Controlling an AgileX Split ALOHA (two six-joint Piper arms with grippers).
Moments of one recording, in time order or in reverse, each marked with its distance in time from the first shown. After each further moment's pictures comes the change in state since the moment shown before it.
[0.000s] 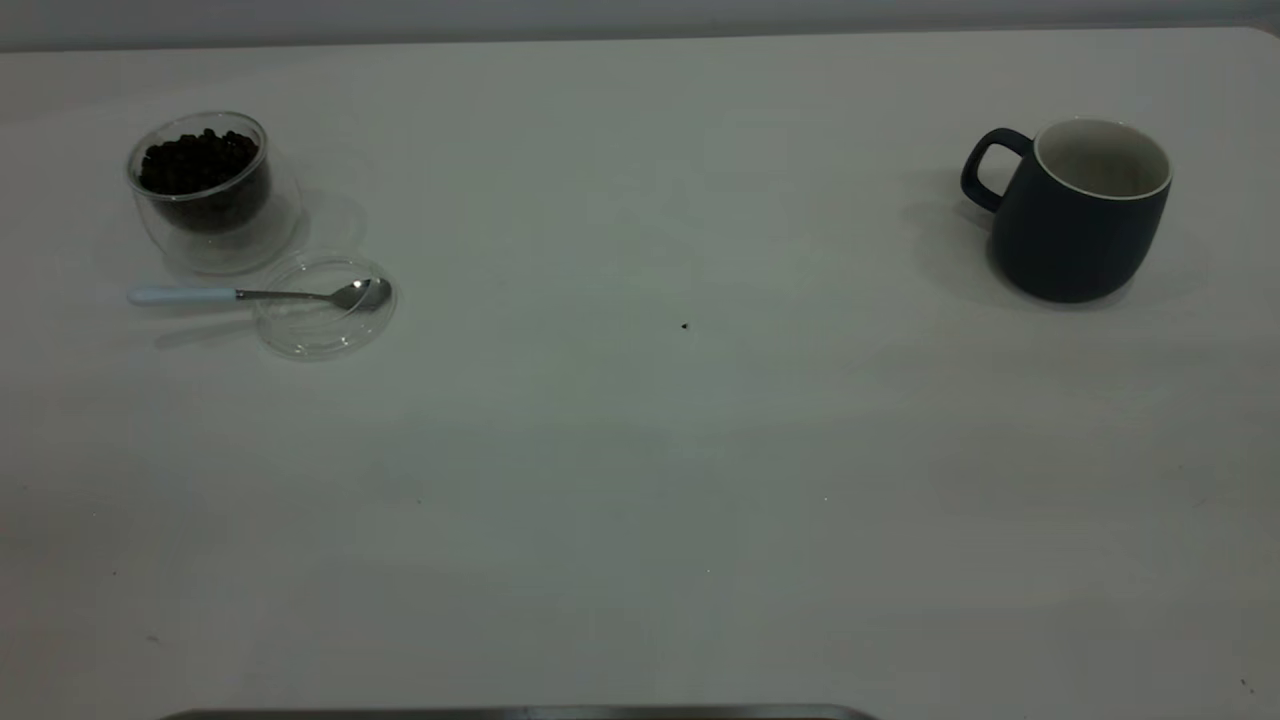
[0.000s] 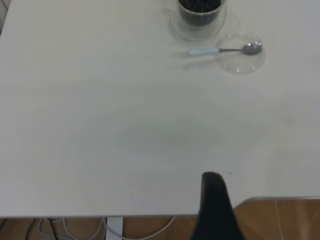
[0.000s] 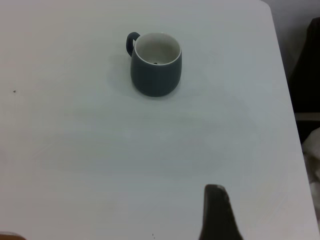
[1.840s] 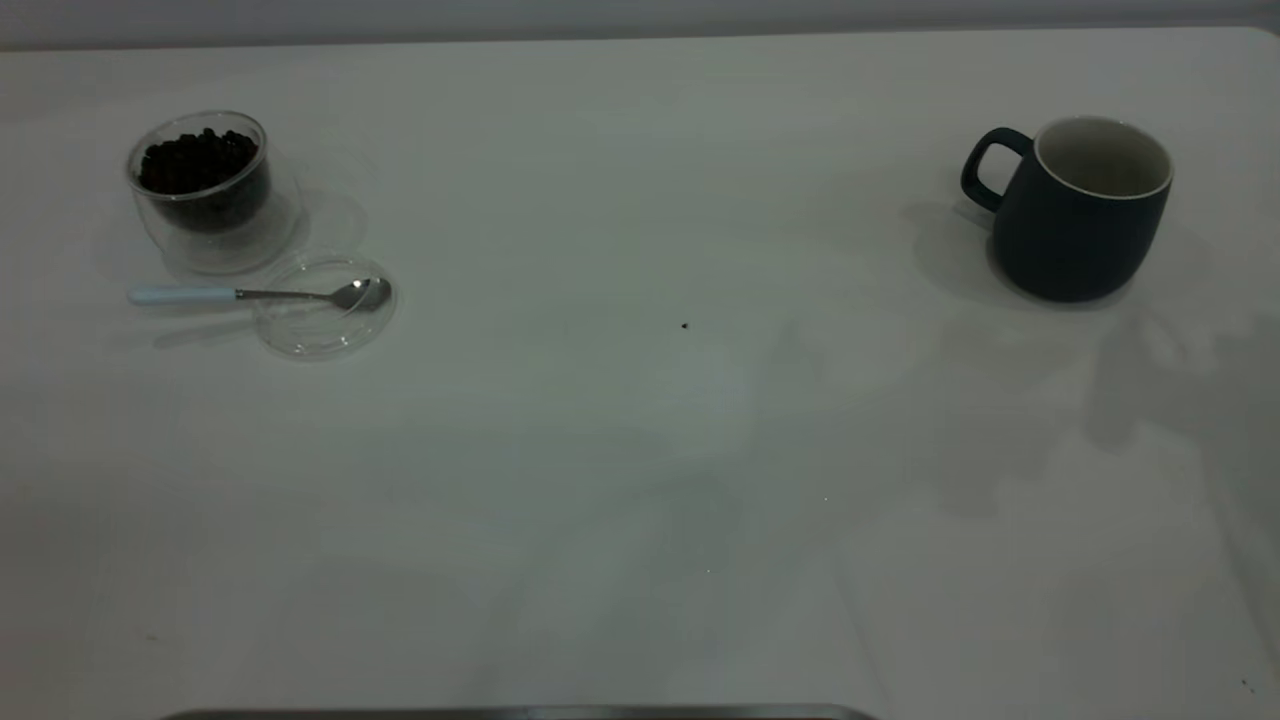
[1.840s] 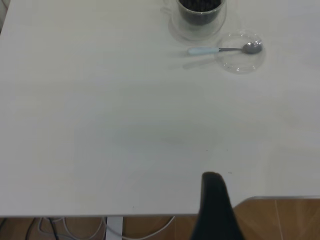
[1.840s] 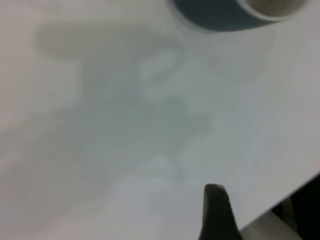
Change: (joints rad) left arm 0.000 0.000 0.000 0.000 0.002 -0.001; right arm 0.000 1.780 -0.361 -0.339 -0.832 -0.758
